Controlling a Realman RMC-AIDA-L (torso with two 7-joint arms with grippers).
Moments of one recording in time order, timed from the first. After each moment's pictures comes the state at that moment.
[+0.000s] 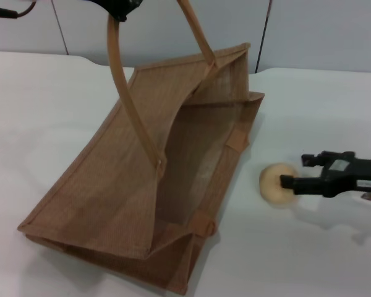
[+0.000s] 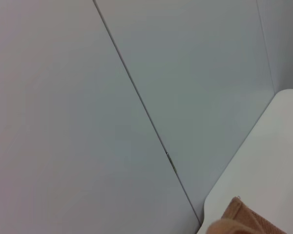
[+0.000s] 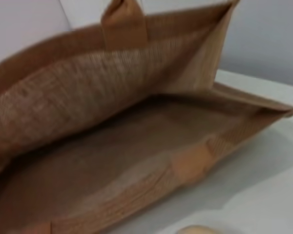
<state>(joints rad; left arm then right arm) -0.52 -2.03 1.22 1.94 -0.73 -1.40 0.75 0.48 1.99 -1.16 -0.70 -1.82 -1.18 1.66</state>
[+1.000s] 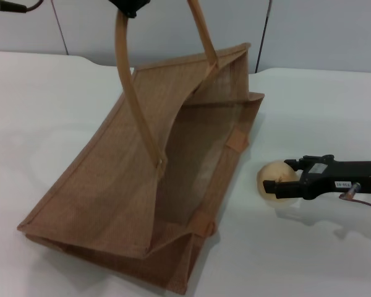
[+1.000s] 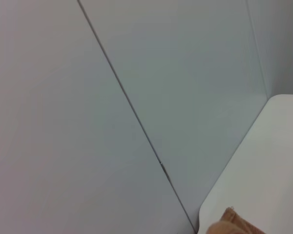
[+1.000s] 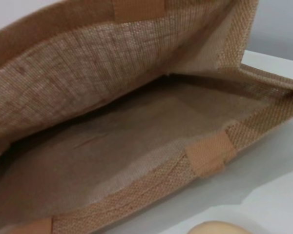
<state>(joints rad) -0.55 -2.03 1.23 1.94 -0.73 -1.41 0.75 0.58 2.02 -1.12 -0.59 -1.92 -1.13 1.65</state>
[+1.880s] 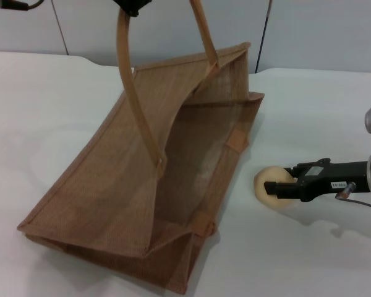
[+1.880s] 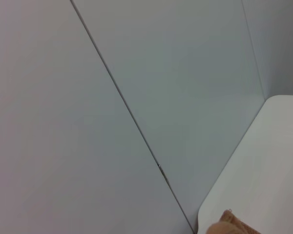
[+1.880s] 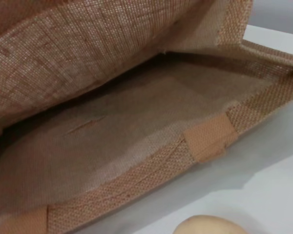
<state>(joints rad) -0.56 -2.03 1.23 1.94 -0.73 -1.42 0.75 0.64 2.02 -1.12 -0.55 -2.00 -1.13 1.73</state>
